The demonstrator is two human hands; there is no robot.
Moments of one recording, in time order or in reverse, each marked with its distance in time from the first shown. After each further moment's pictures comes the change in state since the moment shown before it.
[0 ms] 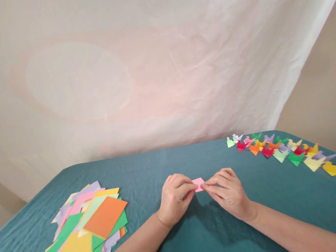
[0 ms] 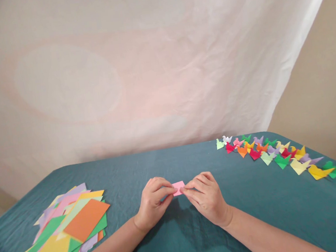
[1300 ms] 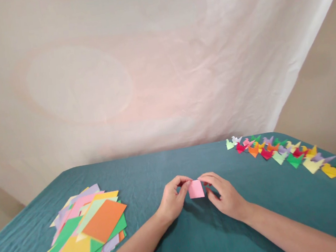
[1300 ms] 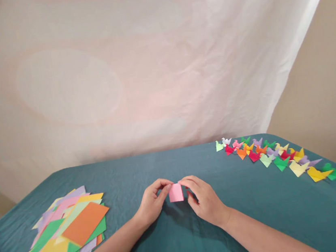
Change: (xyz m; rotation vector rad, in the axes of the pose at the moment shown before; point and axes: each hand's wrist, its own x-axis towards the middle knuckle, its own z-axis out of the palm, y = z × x) left_hand 0.005 -0.004 0.005 -0.436 -0.051 -0.476; right_hand -0.003 0.005 0.012 0.316 -0.103 0.169
